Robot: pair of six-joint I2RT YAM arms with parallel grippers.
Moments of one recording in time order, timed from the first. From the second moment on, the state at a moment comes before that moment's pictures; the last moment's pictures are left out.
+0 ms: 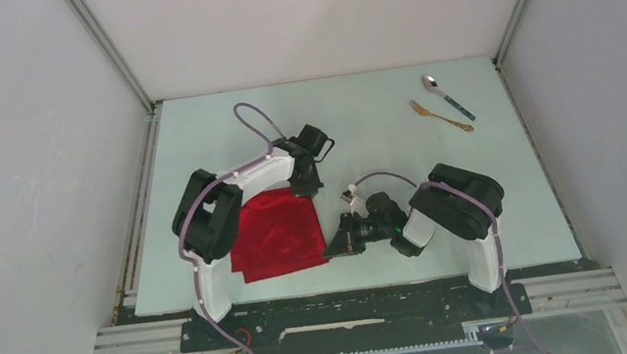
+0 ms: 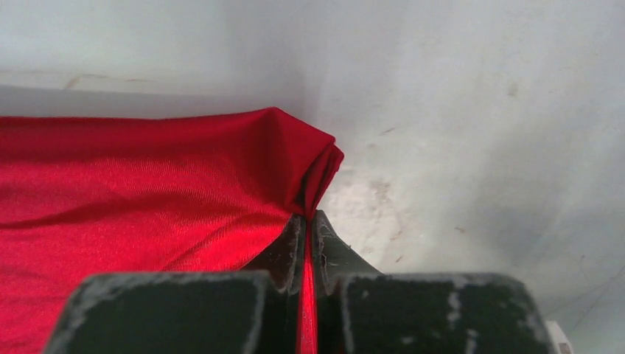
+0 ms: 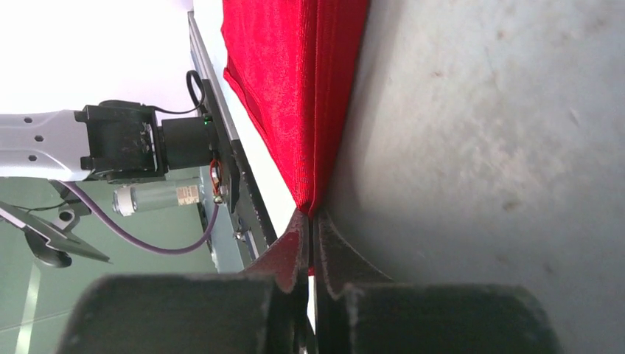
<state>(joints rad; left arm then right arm) -0.62 1.95 1.39 -0.70 -0.19 -0.75 0.79 1.98 0.48 1.06 -0.62 1.06</state>
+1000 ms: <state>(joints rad) -0.86 1.38 0.81 -0.54 0.07 -0.74 0.72 1.75 0.47 0.60 -0.74 0.93</state>
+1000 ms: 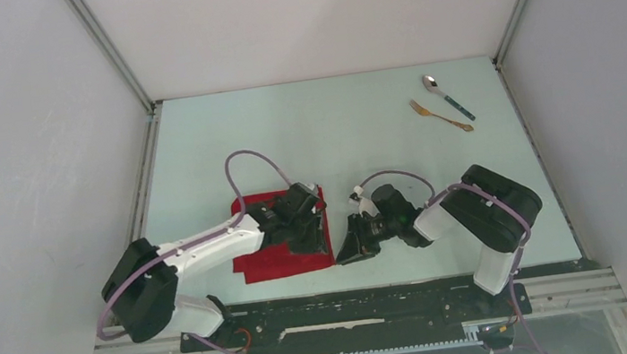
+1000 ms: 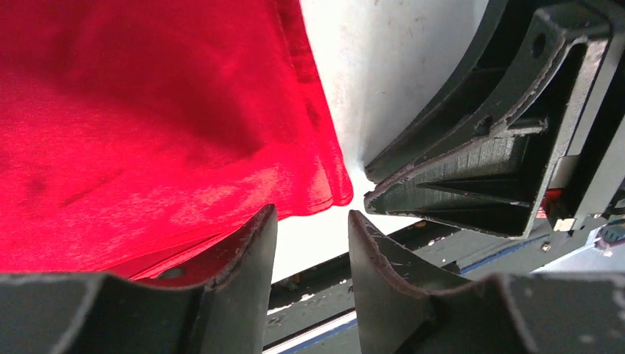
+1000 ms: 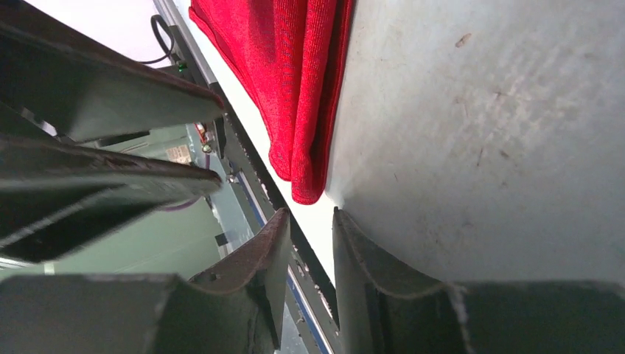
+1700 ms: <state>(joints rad) -0.94 1.57 0.85 -0.49 0.06 -0.76 0.72 1.81 0.49 0.64 -0.77 0.95</state>
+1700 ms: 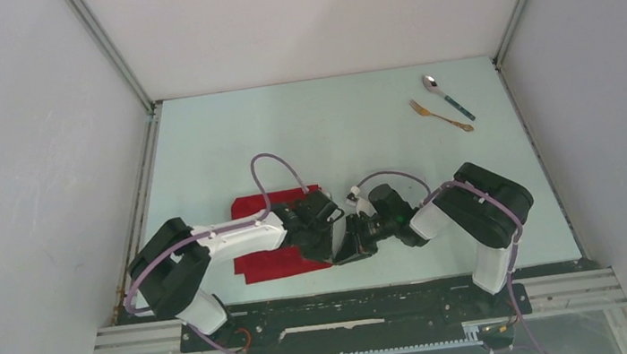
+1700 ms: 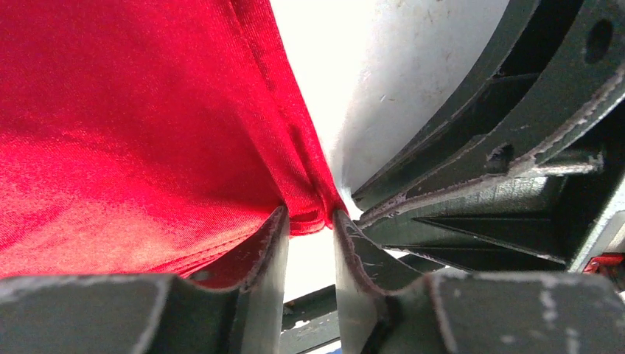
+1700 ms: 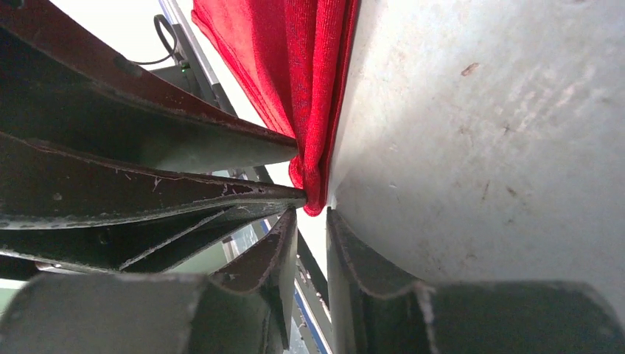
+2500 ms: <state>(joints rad) -0.97 1.51 0.85 -0.53 0.04 -0.79 0.74 1.82 0.50 0.64 -0.76 0.95</state>
